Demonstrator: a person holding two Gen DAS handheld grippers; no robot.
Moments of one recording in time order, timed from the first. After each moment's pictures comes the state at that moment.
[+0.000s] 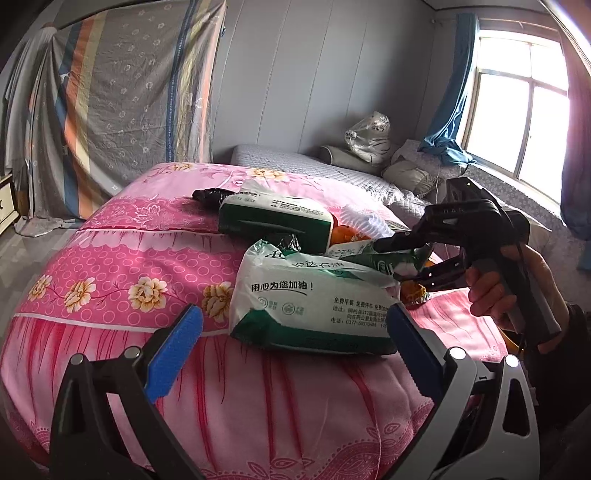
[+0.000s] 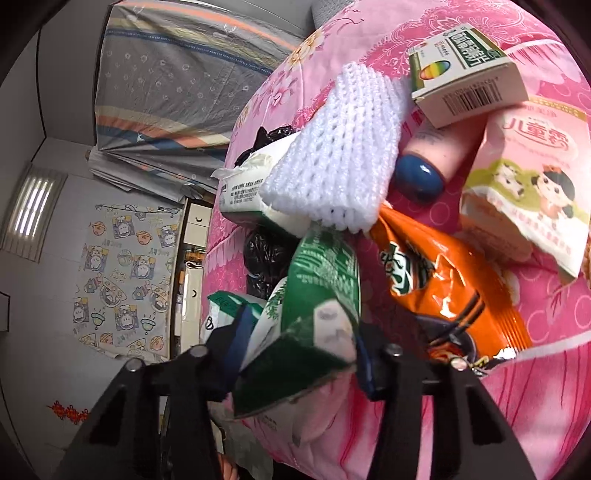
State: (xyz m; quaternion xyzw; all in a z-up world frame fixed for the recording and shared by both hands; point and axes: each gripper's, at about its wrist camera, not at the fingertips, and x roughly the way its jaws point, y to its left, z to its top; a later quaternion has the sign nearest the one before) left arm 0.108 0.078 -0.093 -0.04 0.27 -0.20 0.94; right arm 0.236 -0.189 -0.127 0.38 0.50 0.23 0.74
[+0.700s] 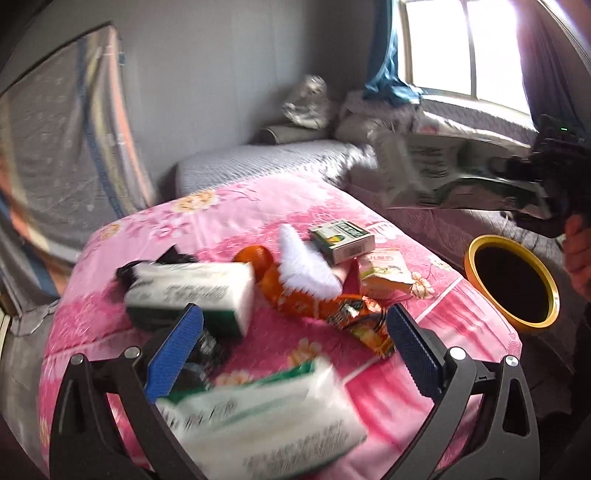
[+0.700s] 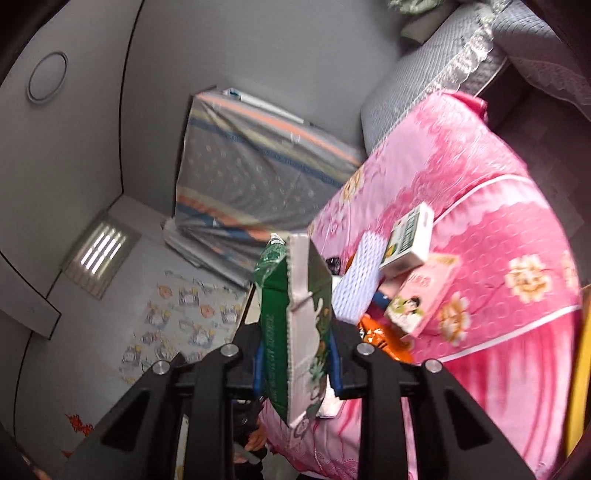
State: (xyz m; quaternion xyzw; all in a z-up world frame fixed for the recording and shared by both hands) left arm 0.192 -0.061 -0.048 0.13 0.29 -0.28 0.91; right arm 0.126 -0.362 -0.043 0.46 0.28 0.25 0.80
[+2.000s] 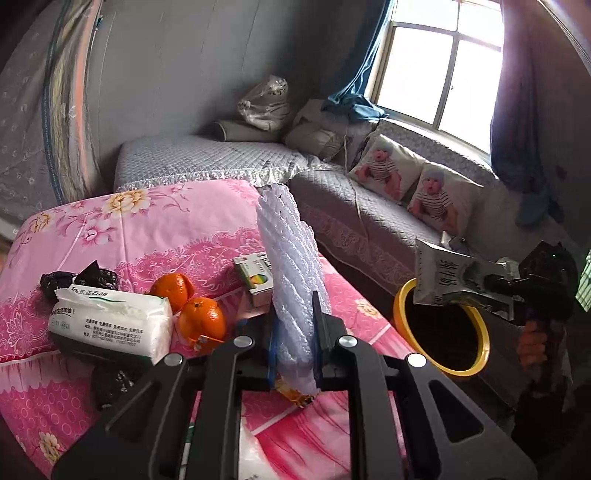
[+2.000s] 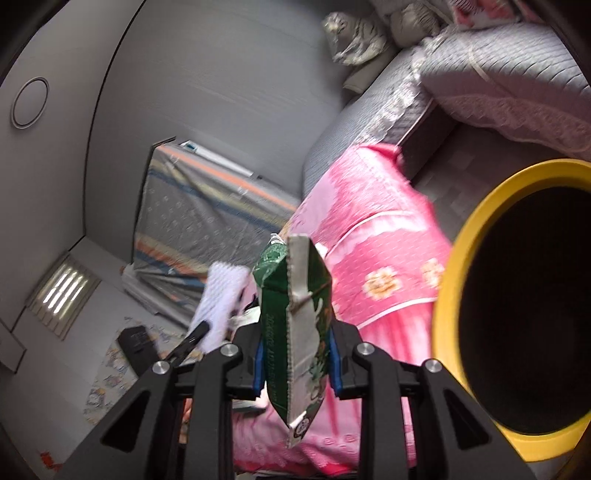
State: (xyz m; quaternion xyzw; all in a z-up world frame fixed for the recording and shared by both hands) left arm 0.201 -0.092 -0.005 0.02 0.31 -0.39 0.87; right arm 0.022 -0.442 -0.073 0.47 0.24 0.10 0.84
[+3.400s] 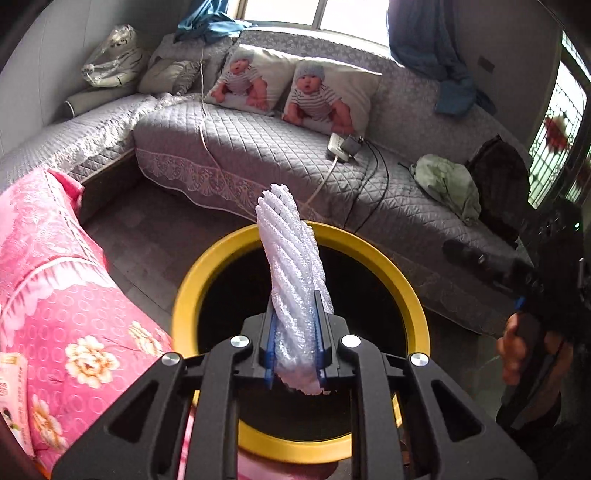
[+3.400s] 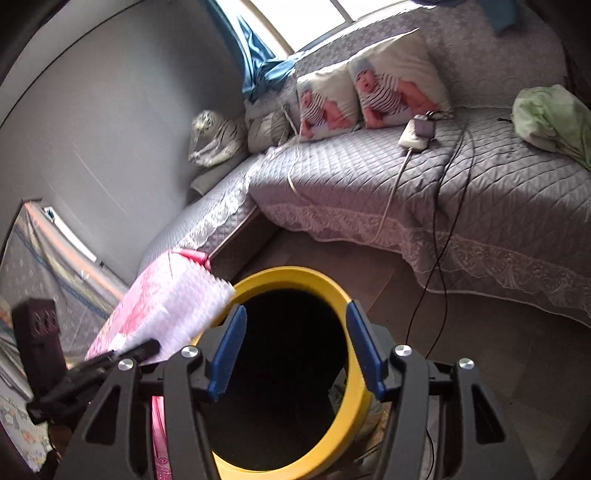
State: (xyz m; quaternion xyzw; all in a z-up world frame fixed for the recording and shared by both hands) left arm 0.127 -0.426 -0.102 0.15 0.38 -0.56 0.72; right arm -0.110 -0.537 -0.124 0.37 0.20 -0.27 0.87
